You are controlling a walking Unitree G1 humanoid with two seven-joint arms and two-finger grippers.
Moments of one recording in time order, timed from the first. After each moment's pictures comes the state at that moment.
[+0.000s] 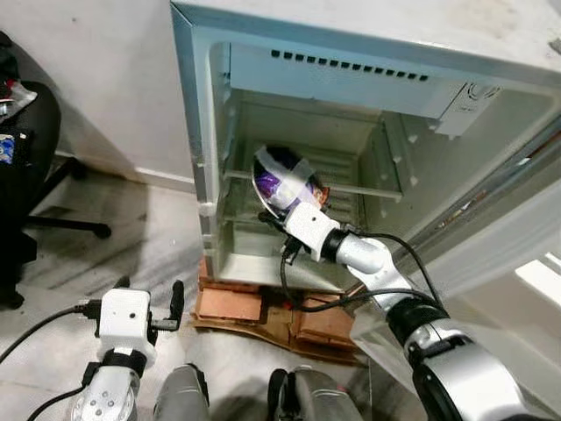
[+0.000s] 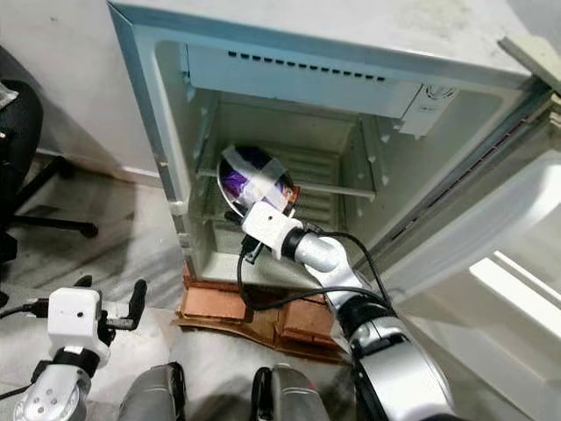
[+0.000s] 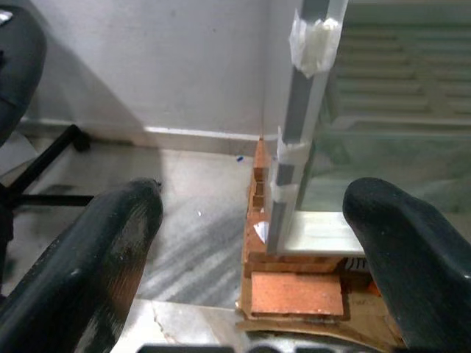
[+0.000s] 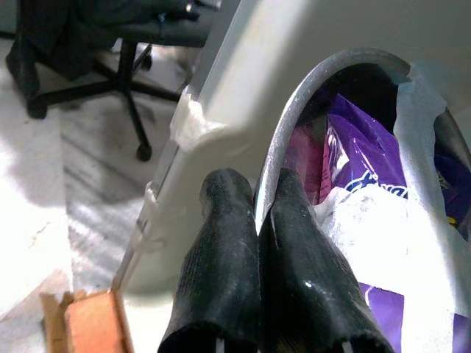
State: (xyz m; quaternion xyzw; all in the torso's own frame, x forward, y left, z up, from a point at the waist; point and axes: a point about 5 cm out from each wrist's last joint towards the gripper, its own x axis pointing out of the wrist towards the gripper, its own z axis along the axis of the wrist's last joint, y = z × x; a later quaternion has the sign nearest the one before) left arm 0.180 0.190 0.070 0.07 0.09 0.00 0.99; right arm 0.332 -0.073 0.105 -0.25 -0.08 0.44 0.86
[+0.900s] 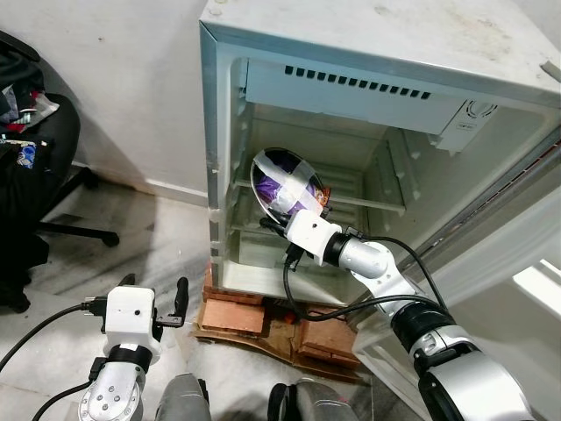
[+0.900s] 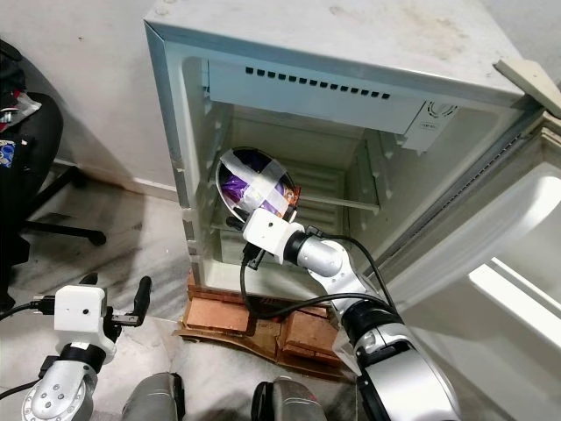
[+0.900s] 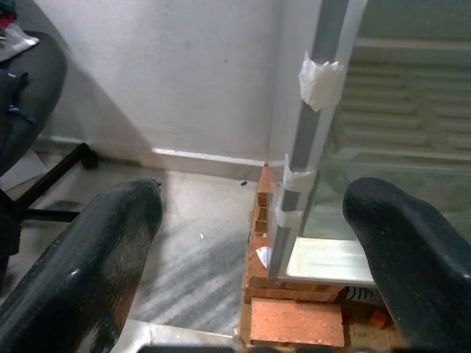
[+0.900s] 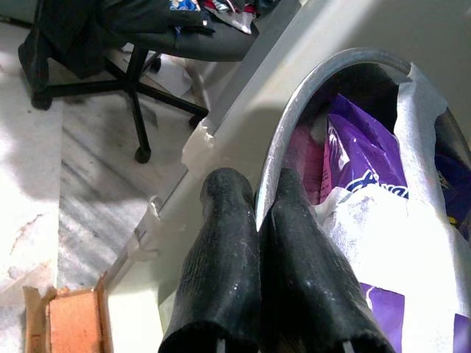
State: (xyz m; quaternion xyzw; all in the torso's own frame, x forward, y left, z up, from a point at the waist) left arm 0.186 0.186 0.070 0.07 0.08 0.00 0.99; right arm 0.328 -0.076 0.102 -0.28 -0.07 0.45 0.85
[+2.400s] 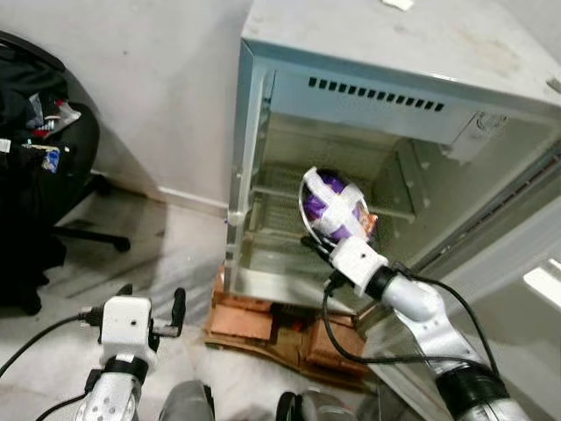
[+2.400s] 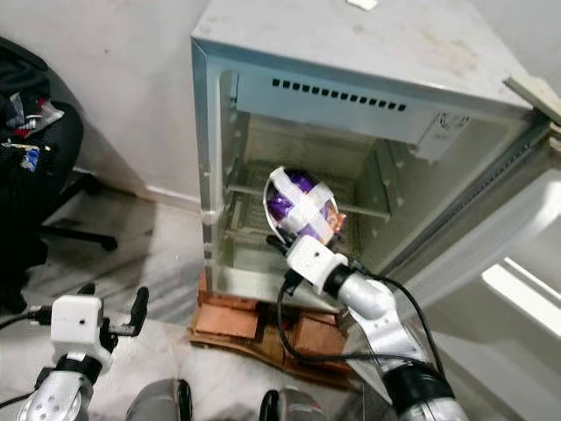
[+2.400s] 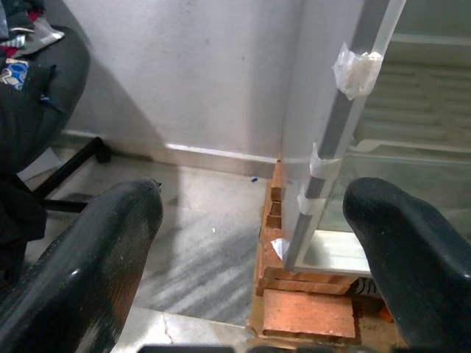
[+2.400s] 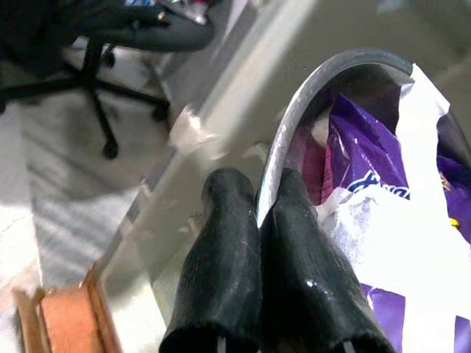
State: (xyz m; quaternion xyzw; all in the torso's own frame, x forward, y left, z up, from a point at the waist) left arm 0.176 0.191 0.061 0.06 0.09 0.00 0.99; right arm 0.280 -0.134 0.092 -0.25 -0.06 0.37 0.89
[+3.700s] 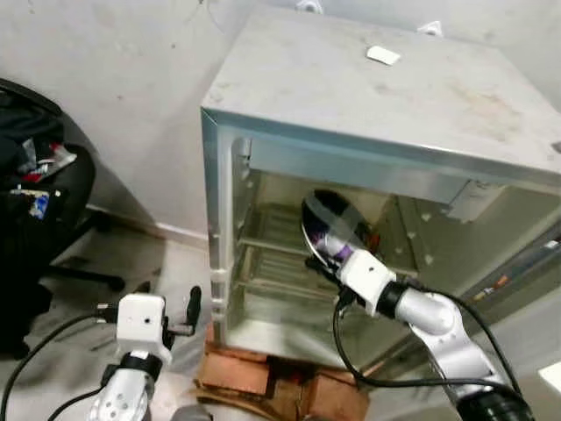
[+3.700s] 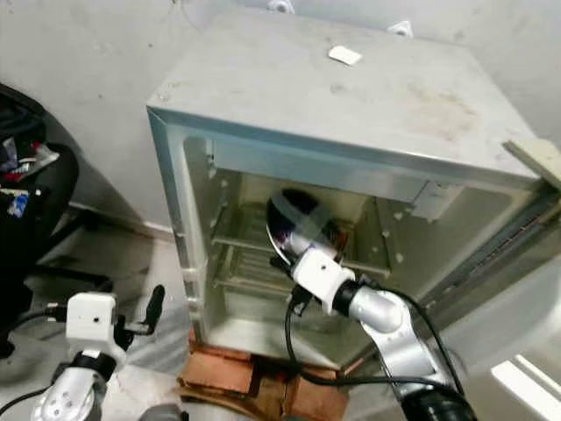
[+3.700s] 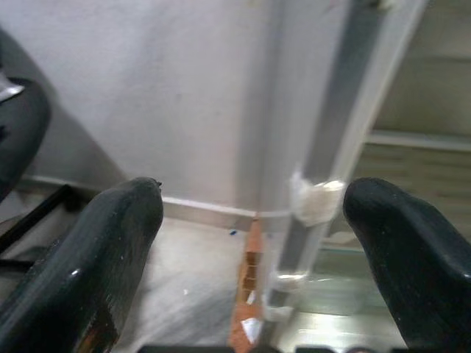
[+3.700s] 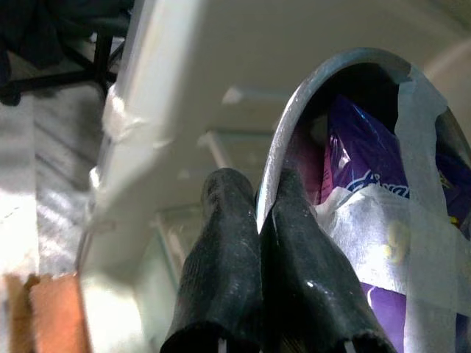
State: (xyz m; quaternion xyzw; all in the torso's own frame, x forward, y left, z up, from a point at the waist) left arm 0.182 0.184 0.061 0.05 0.09 -0.02 0.99; right arm 0.265 -0.128 0.090 -0.24 0.00 0.42 0.88
